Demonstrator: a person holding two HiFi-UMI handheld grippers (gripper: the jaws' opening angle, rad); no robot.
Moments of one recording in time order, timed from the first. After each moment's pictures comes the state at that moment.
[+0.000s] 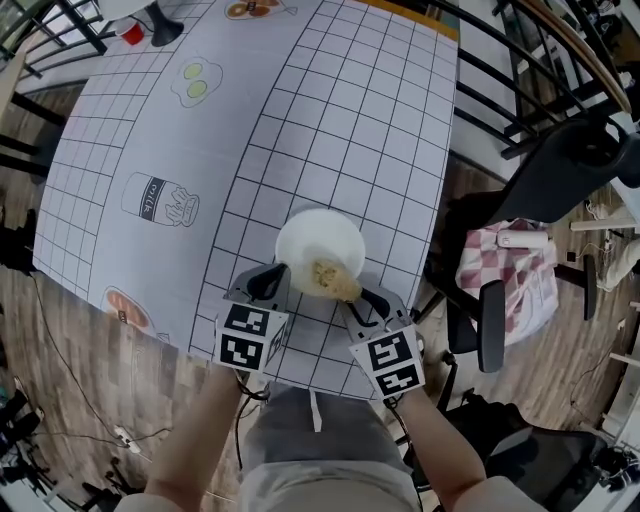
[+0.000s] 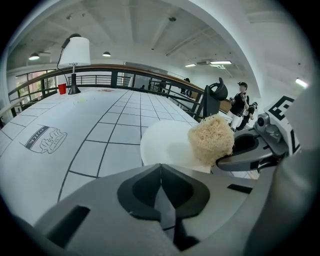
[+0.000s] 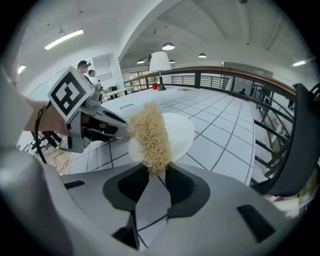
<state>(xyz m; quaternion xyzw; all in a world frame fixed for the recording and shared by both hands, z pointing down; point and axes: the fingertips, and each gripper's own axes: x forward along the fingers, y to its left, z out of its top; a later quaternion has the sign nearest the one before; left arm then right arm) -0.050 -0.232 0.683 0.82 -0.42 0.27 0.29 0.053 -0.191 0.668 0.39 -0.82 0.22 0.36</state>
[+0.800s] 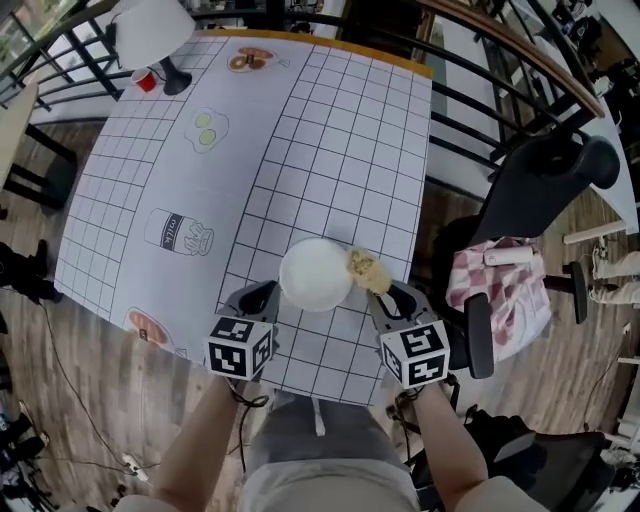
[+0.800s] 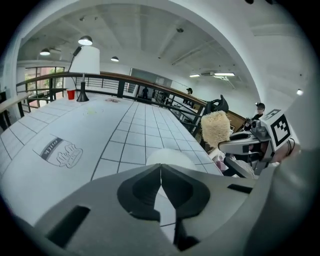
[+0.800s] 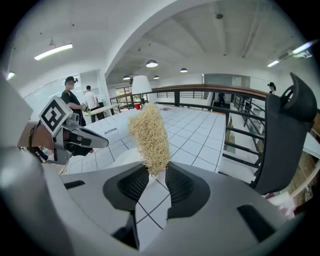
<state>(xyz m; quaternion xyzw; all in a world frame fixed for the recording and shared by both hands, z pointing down) -0.068 -0.239 0.617 0.81 -0.44 0.22 0.30 0.110 -0.230 0.589 0.47 -0.81 0.21 0.28</state>
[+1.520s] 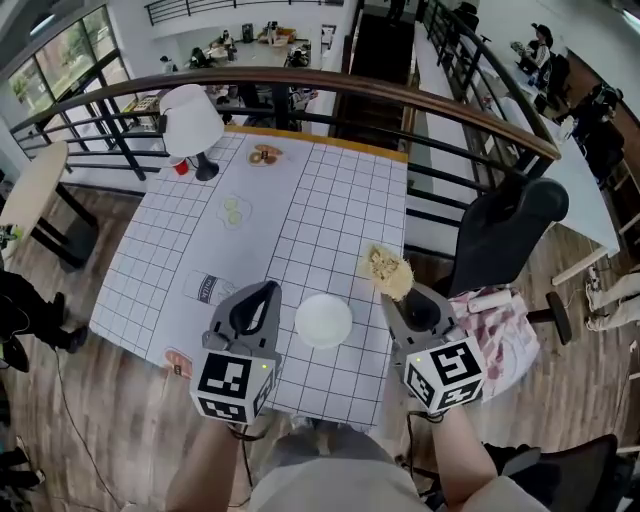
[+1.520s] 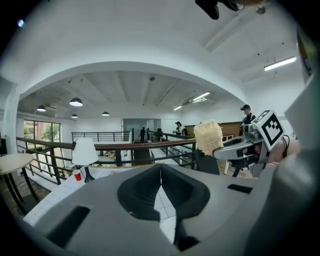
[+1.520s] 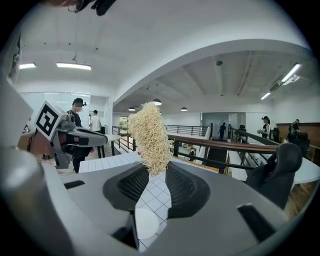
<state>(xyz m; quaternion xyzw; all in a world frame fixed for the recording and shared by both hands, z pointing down) -0.083 -0.232 0.311 0.87 -0.48 0.10 0.04 0.089 -0.221 0.322 0.51 -0.85 0.06 0.13</state>
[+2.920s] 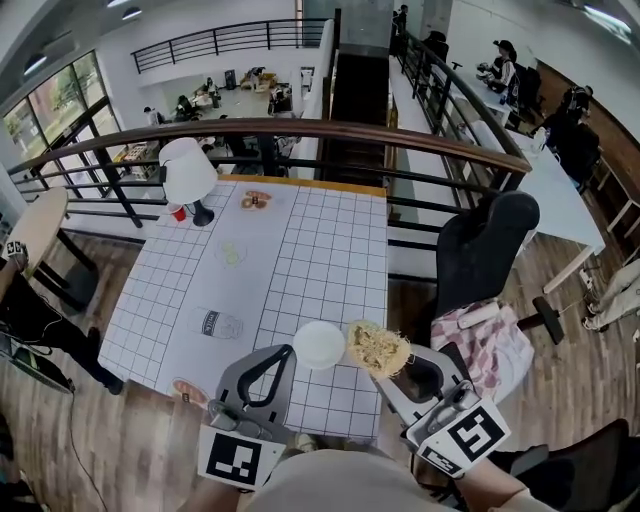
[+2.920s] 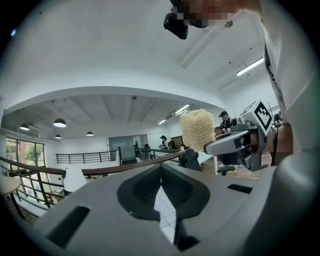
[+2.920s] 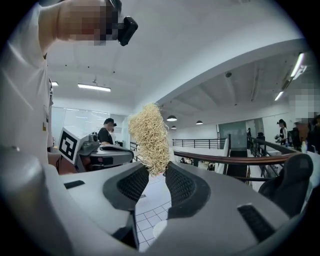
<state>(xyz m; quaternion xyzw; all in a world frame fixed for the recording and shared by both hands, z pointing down) -0.057 -0.112 0.232 0.90 -0.42 0.05 -0.05 0.050 -0.087 0.224 0.43 -0.90 0.01 0.04</state>
